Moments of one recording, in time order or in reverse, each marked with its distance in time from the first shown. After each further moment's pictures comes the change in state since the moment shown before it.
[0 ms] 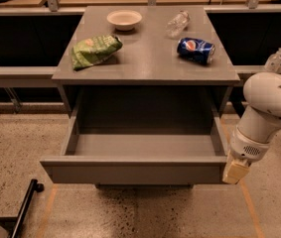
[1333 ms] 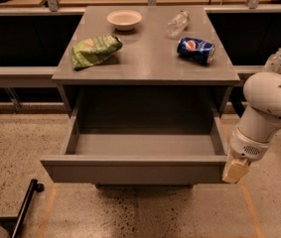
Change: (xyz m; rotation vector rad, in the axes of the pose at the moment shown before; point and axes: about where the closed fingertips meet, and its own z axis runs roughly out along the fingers) arm 0.000 0.000 0.000 0.000 0.000 0.000
